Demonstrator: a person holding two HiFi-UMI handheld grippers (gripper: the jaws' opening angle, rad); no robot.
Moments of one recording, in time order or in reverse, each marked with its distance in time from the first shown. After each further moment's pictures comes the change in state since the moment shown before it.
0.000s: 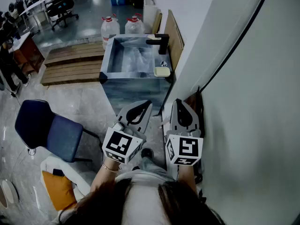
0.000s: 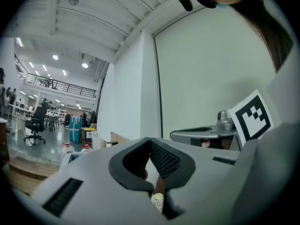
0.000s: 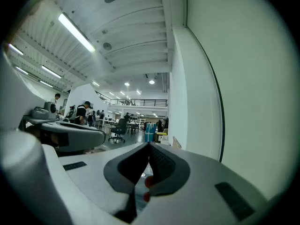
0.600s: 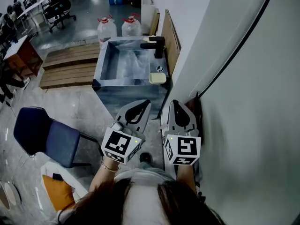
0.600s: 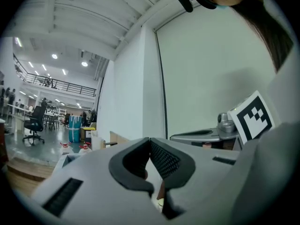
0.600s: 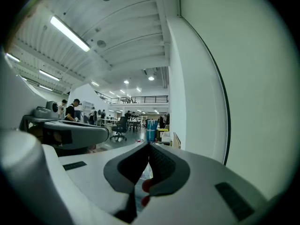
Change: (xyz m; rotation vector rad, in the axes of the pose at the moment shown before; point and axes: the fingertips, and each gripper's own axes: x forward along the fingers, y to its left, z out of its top) left arm 0.079 0.022 0.002 0.014 -0.011 0.011; right arm 0.062 -0.047 -0.019 0.042 0.041 0.032
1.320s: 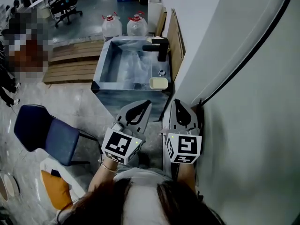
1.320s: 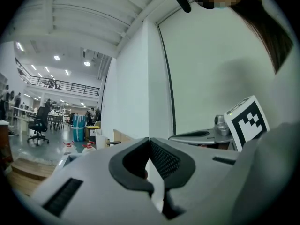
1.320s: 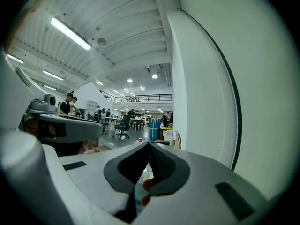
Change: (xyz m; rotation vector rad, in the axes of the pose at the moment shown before) left arm 0.060 0.021 -0.014 0.009 0.030 0.058; right arm 0.062 -0.044 -0.022 -0.009 0.016 0.058
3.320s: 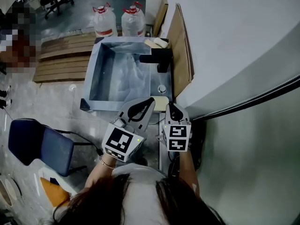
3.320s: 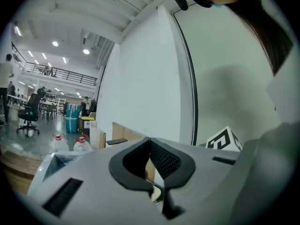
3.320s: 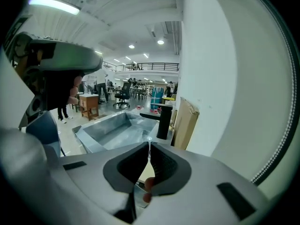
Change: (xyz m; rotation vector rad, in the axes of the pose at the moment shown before) left arm 0.153 0.121 -0.038 -0.062 0.071 -0.071; right arm 0.201 -0.047 -0.141 -0.052 0.431 0.040
